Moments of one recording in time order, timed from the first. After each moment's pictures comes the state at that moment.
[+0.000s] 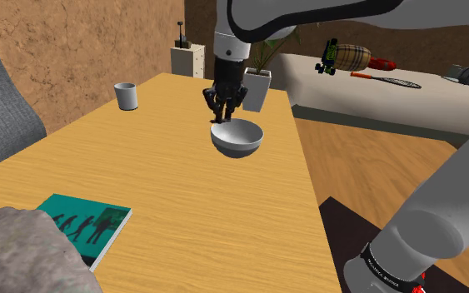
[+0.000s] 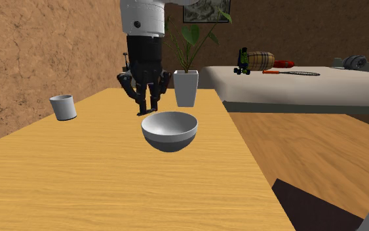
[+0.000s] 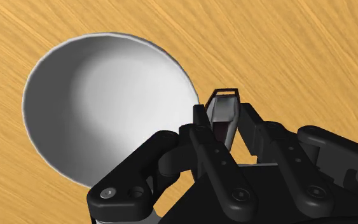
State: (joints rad) arm -0.09 -0.09 0.43 -1.89 0.05 1.84 0.39
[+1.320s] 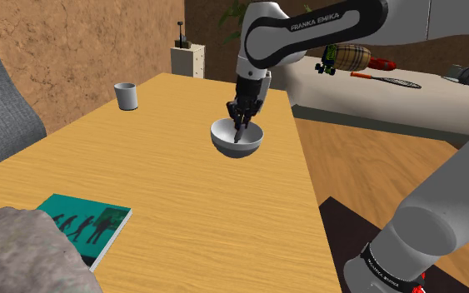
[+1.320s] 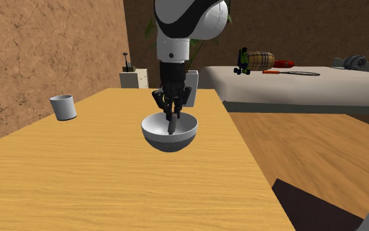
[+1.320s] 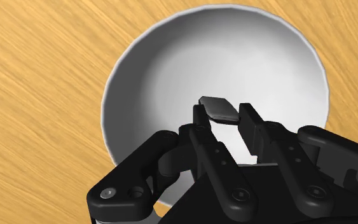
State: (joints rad) arm -0.17 -0.10 0.33 -2.05 0.05 1.98 0.20
